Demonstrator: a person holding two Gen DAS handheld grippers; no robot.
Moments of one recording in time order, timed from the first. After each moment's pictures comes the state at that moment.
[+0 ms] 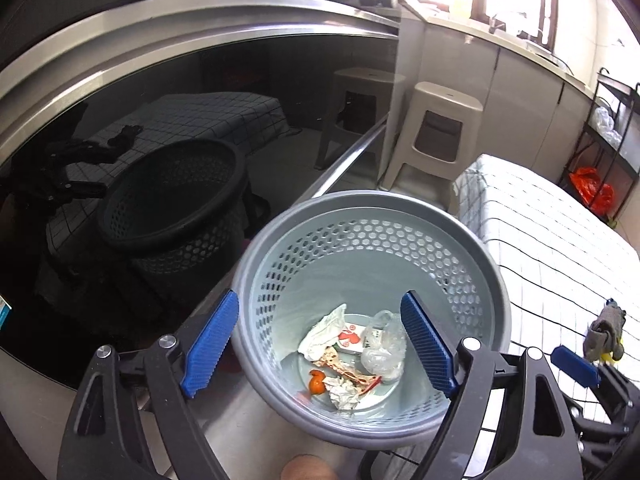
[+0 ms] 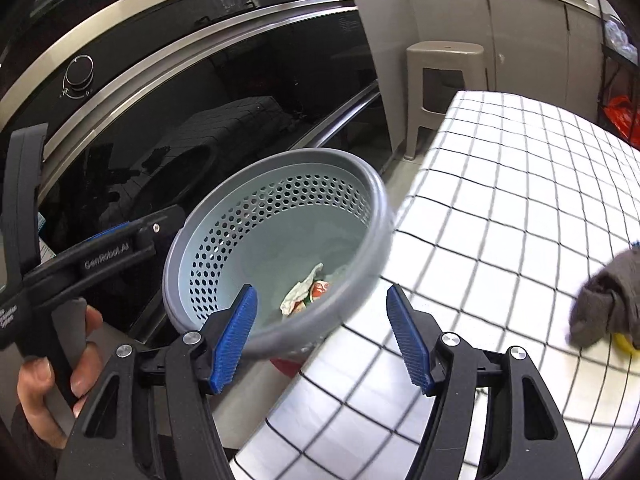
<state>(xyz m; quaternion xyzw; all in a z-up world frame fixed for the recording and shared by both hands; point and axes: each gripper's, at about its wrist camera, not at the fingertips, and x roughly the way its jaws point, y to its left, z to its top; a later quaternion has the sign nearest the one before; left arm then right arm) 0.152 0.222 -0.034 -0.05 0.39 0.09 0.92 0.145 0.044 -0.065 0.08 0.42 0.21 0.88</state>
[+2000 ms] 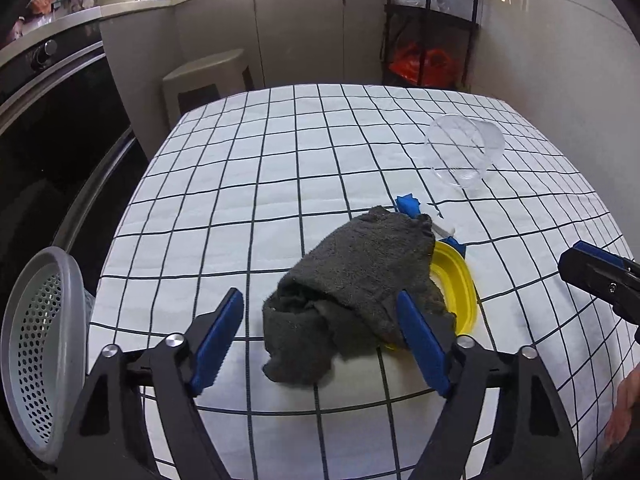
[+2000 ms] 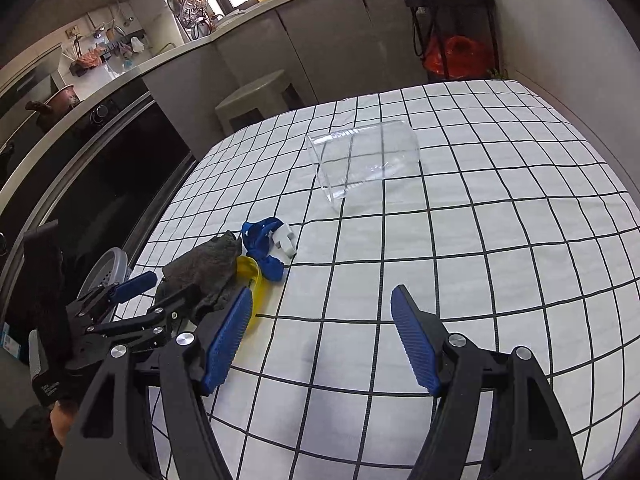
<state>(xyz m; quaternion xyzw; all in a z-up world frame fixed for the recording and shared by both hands) 0.186 -0.132 -0.091 0.10 0.42 -0.18 0.88 0.106 -0.305 -0.085 0.19 0.39 0.02 0.90</state>
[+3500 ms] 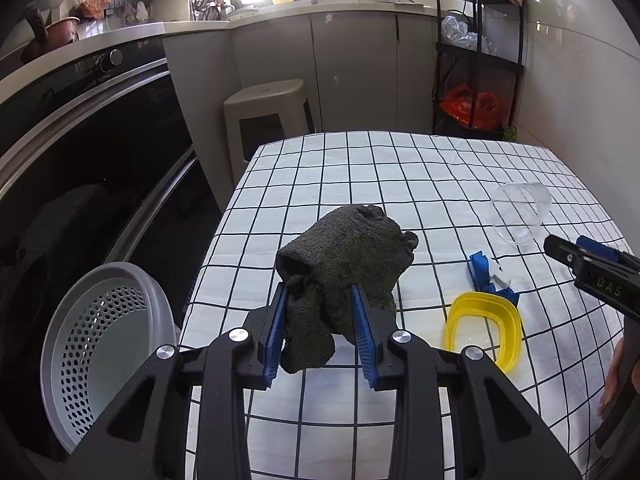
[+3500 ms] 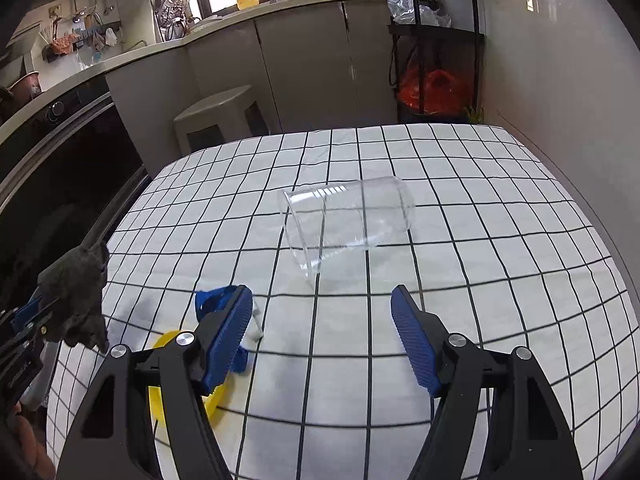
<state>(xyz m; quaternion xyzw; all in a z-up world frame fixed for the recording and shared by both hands) 0.197 -0.074 -0.047 0.09 0.37 -0.09 0.92 0.178 -0.288 -0.081 0.12 0.37 -0.09 0.92</state>
